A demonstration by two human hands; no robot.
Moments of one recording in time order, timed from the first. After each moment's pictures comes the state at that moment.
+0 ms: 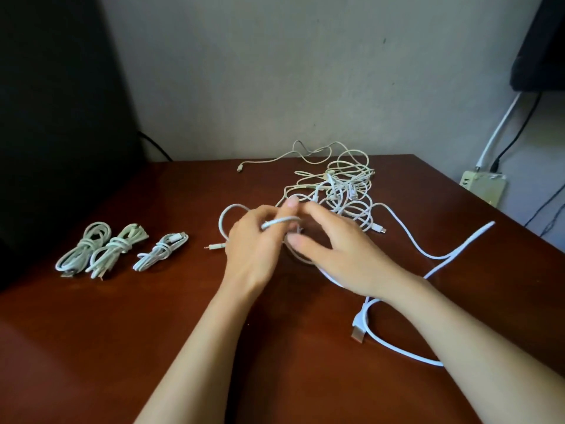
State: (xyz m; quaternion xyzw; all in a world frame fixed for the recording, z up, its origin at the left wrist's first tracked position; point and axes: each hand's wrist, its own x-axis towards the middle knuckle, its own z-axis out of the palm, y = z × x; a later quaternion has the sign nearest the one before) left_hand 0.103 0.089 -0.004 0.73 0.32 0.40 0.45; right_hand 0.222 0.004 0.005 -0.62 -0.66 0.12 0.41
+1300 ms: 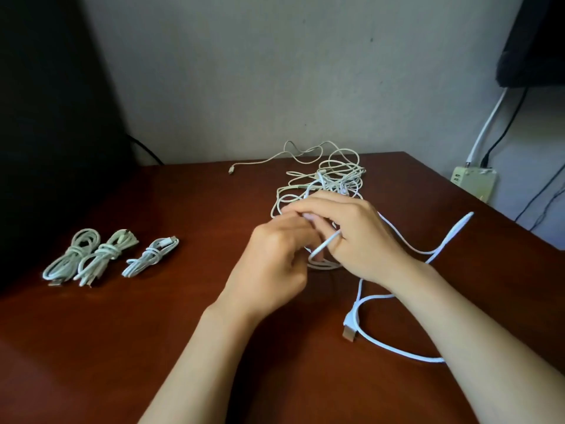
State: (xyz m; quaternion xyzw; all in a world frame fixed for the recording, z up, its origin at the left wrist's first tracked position) left_hand 0.105 0.065 0.008 0.89 0.04 0.42 0.16; right_hand 0.241 0.001 0.016 -0.59 -0.69 -0.10 0.41
